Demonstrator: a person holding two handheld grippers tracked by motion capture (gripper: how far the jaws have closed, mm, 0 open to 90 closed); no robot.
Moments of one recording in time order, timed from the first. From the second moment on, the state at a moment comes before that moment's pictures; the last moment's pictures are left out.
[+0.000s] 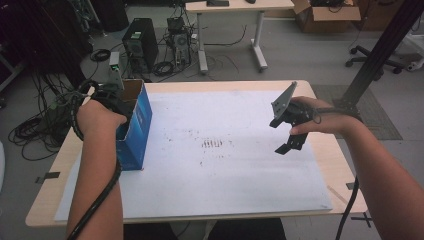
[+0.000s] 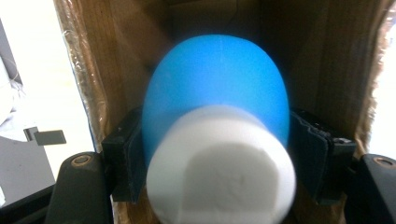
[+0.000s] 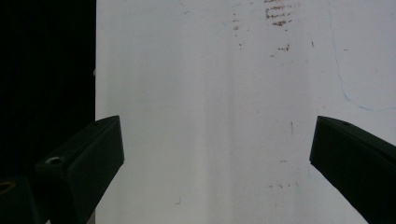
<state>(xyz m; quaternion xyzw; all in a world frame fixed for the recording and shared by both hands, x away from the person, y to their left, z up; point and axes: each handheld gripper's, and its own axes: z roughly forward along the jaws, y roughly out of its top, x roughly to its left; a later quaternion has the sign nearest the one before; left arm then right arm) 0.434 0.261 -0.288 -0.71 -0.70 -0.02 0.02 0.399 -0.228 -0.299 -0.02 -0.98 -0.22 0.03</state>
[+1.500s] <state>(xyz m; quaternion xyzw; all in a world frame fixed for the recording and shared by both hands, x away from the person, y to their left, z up) 0.417 0.236 -0.207 -0.76 -0.64 -0.05 0.00 0.392 -0.227 -0.290 -0.01 -0.97 -0.23 0.02</state>
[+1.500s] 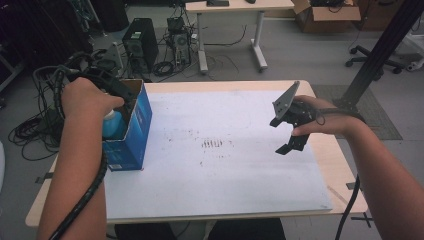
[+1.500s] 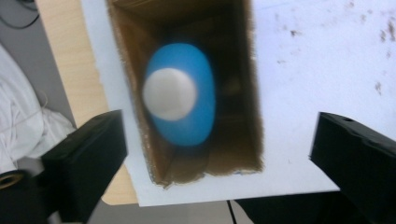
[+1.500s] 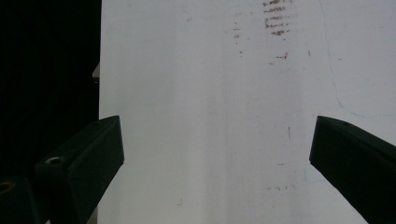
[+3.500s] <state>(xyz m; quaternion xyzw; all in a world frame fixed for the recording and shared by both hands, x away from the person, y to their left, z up) 0.368 0.102 -0.212 -1.00 -0.08 -0.02 -0.03 0.407 -0.205 -0.258 0.00 -1.00 -0.07 0.02</state>
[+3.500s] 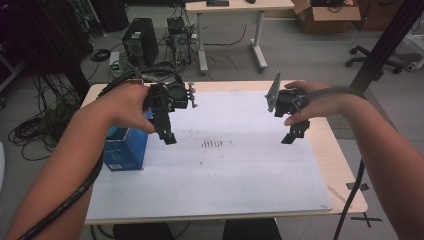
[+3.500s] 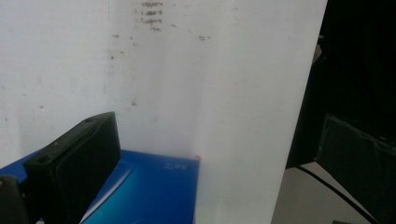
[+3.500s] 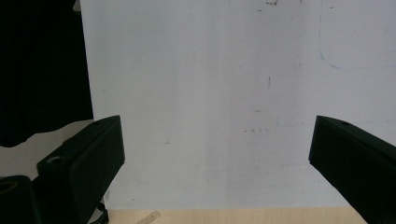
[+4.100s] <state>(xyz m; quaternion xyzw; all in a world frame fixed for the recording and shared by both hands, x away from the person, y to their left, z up) 0.377 0.095 -0.204 -1.00 -0.07 -0.02 -0.06 0.412 -0.214 -0.254 -0.01 -1.00 -0.06 0.02</state>
